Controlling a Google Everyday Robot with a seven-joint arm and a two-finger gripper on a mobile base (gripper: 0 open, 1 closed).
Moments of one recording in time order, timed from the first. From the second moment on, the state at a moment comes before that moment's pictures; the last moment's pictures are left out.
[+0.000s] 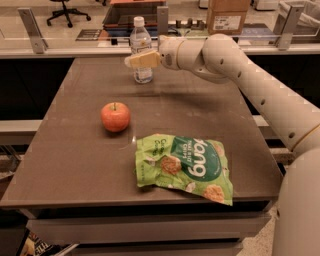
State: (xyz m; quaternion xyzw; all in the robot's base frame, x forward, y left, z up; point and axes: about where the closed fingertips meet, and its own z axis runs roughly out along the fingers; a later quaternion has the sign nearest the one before) arm 0.798 0.038 0.919 -0.35 0.67 0.29 0.59
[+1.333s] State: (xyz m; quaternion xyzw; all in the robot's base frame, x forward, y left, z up) arm 0.796 0.050 0.917 -0.35 0.66 0.30 0.59
